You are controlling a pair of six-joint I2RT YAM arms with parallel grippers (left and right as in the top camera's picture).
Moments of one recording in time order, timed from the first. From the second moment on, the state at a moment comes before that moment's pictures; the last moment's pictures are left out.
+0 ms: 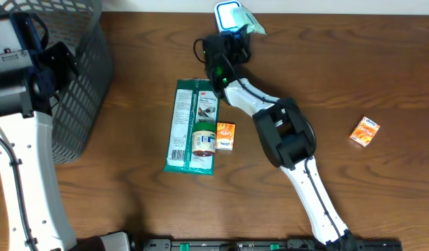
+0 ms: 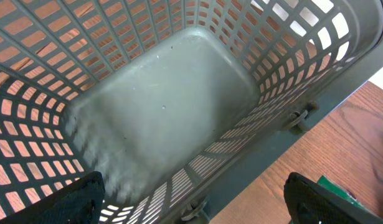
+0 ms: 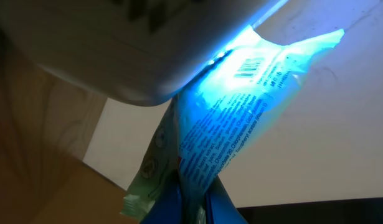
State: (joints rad) left arm 0.23 1.47 1.73 -1.13 -0.22 -0.35; right arm 0.55 2.67 2.00 0.48 1.07 -2.04
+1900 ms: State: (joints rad) left arm 0.23 1.47 1.73 -1.13 -0.22 -0.35; right arm 0.59 2.26 2.00 0.06 1.02 -1.54
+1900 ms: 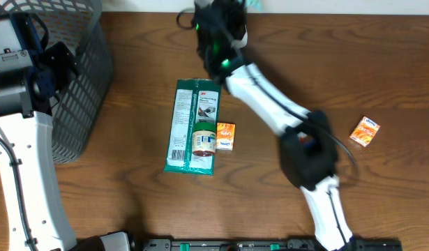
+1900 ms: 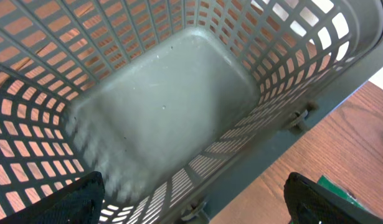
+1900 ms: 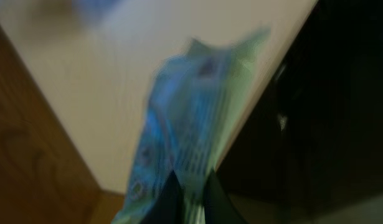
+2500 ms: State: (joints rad) left arm 0.23 1.47 1.73 -1.13 -0.22 -0.35; right arm -0.01 1.79 2.01 -1.08 -0.01 -0.25
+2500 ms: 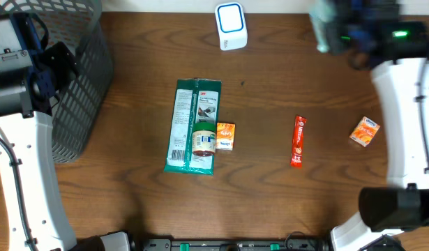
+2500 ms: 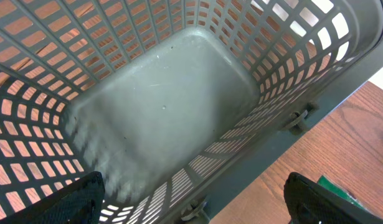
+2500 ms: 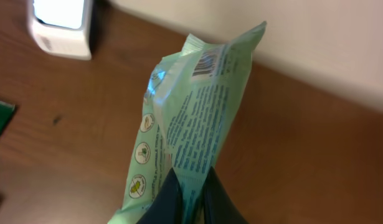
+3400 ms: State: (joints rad) left arm 0.23 1.47 1.73 -1.13 -0.22 -0.35; right arm -0.38 1.99 1.52 -0.99 -0.22 -0.02
